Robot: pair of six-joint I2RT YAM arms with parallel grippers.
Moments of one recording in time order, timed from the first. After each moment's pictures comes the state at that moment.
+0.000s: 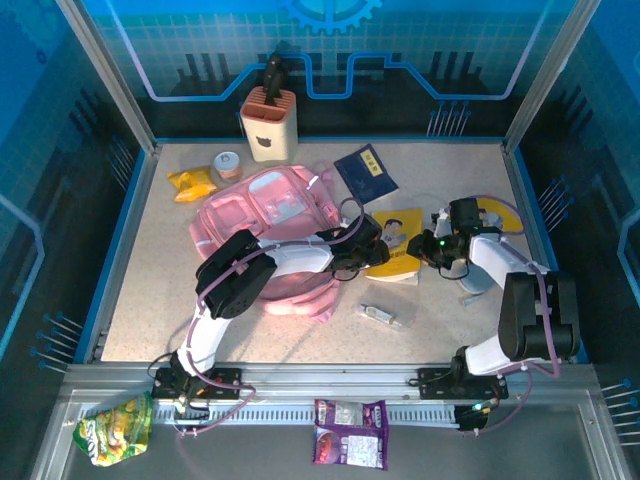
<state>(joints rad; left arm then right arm) -0.84 2.12 1.40 -0.16 0.01 -1.05 0.00 1.48 0.82 -0.50 -0.50 0.41</state>
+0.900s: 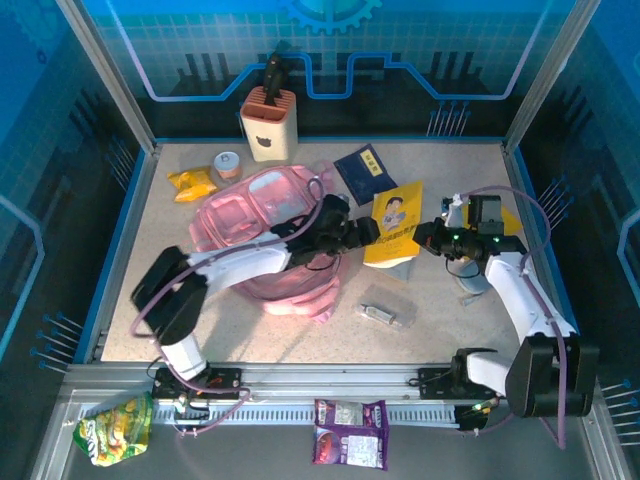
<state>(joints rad) -0.77 1.67 1.17 -0.12 0.08 -1.03 -0.02 1.17 0.83 -0.51 -0.69 0.51</state>
